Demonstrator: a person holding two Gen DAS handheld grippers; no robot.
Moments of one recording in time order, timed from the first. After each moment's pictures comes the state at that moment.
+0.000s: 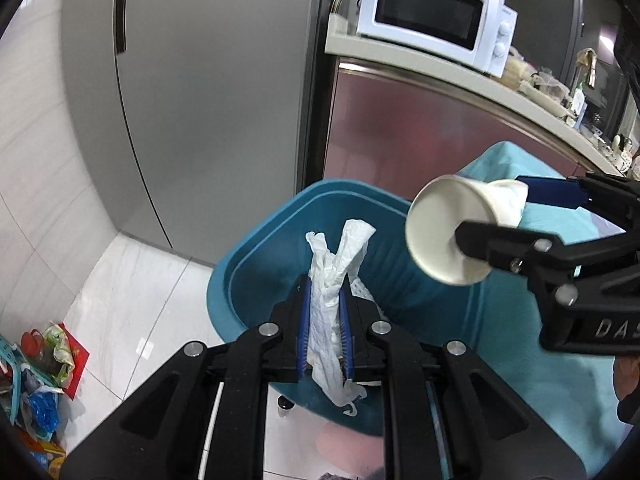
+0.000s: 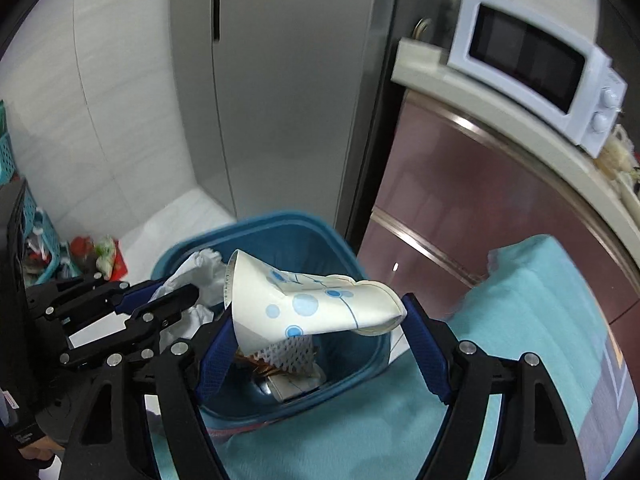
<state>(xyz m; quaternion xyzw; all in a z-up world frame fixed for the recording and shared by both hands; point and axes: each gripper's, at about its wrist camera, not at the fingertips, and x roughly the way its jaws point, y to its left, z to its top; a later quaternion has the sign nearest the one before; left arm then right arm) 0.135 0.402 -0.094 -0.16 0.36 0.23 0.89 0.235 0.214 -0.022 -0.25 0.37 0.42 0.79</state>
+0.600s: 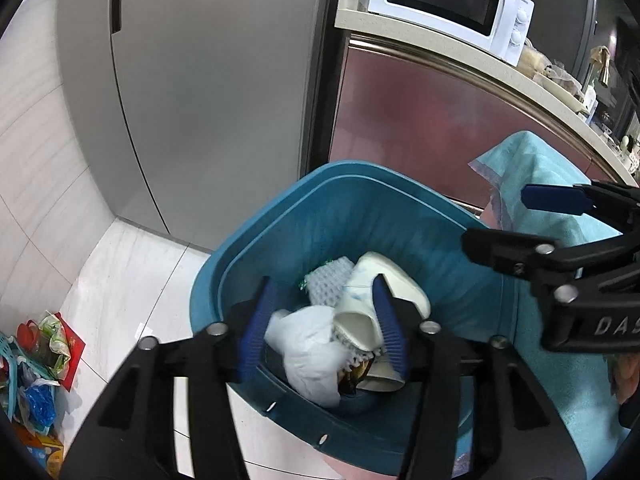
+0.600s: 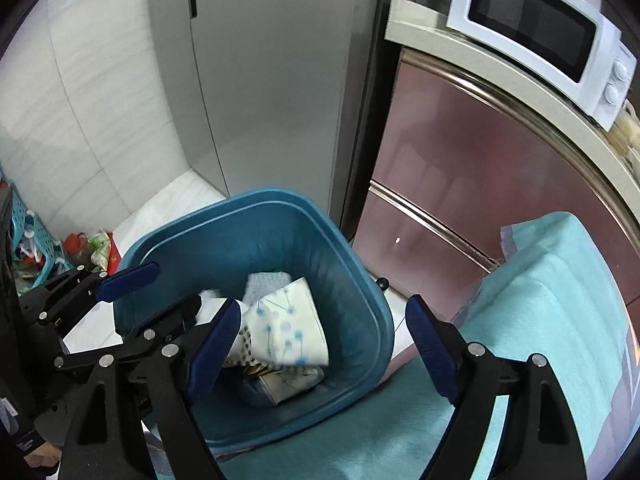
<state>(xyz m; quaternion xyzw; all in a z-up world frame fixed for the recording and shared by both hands) 0.166 0.418 -0.122 -0.17 0.37 0.24 0.88 0.266 0.226 -0.045 -0.24 0.41 0.40 0.78</state>
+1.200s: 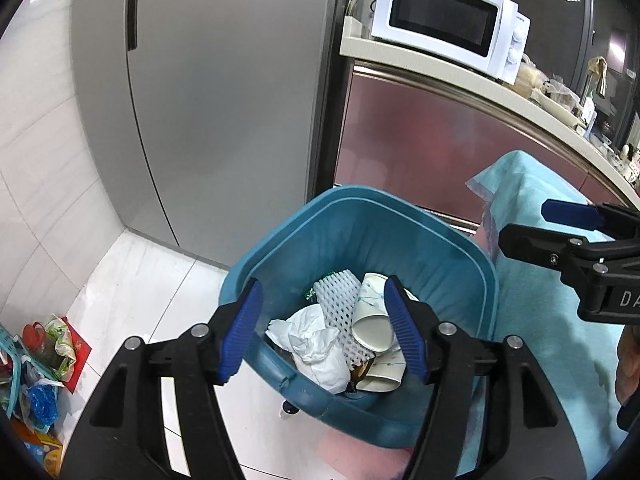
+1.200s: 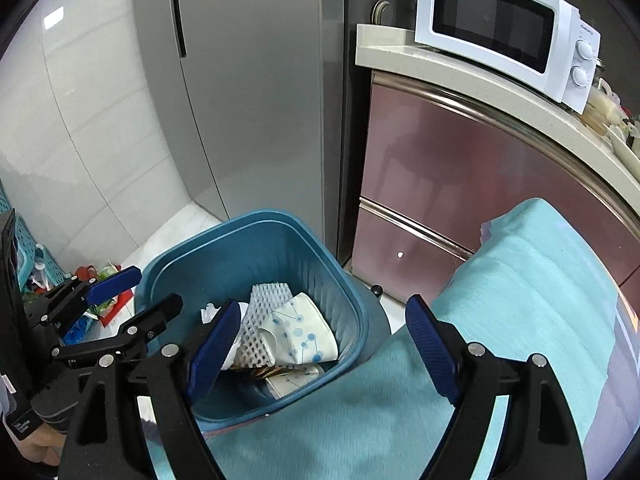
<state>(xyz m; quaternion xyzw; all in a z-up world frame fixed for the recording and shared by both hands) 0.134 0.407 -0.094 -0.16 0.34 0.26 0.89 0.264 0.187 -0.019 -0.18 0.39 0.41 0.81</state>
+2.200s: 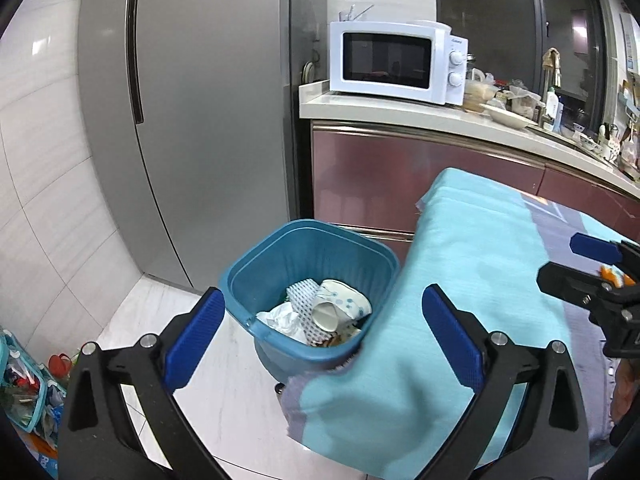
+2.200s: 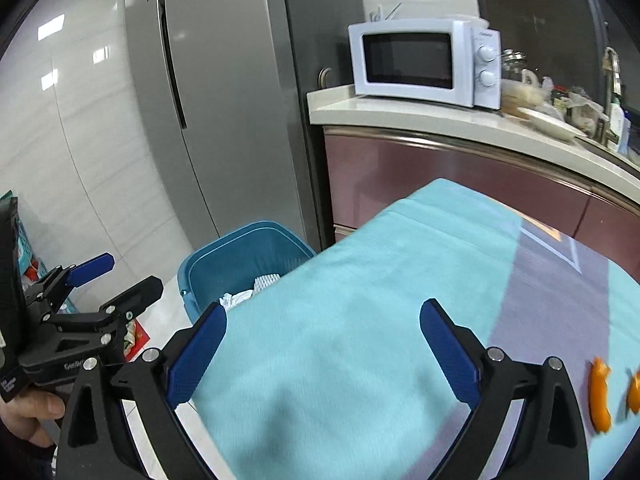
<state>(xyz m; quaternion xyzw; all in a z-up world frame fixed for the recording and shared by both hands) 0.061 0.266 0.001 -0.08 0.29 0.25 0.92 0.185 0.018 0.024 -0.08 0.32 0.39 0.86</state>
